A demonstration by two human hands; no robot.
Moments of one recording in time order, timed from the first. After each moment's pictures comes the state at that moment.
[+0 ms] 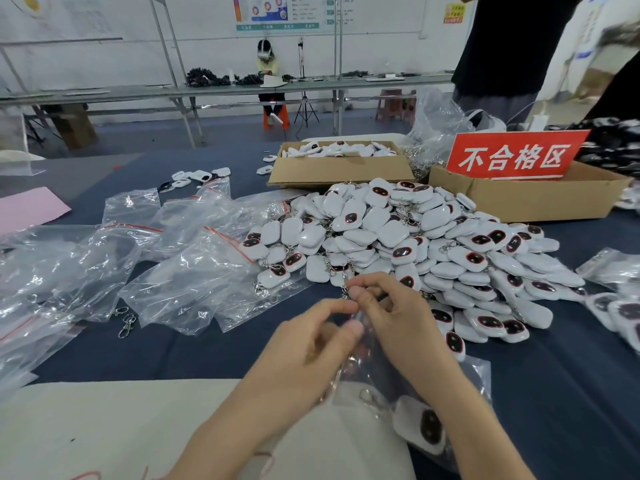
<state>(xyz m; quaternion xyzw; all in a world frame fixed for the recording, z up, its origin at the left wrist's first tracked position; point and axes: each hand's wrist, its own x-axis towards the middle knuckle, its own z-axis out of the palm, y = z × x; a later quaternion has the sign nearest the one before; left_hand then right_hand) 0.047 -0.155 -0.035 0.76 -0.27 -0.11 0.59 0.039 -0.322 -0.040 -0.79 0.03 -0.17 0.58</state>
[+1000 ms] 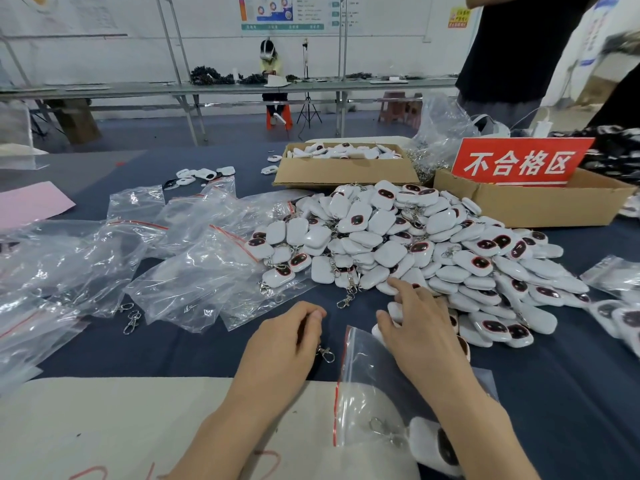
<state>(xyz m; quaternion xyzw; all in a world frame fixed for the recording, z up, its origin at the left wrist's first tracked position) 0.069 -0.139 -0.061 0.89 -0.18 0.05 0.41 0.032 -0.331 -0.043 -0.94 0.17 -0.12 0.27</state>
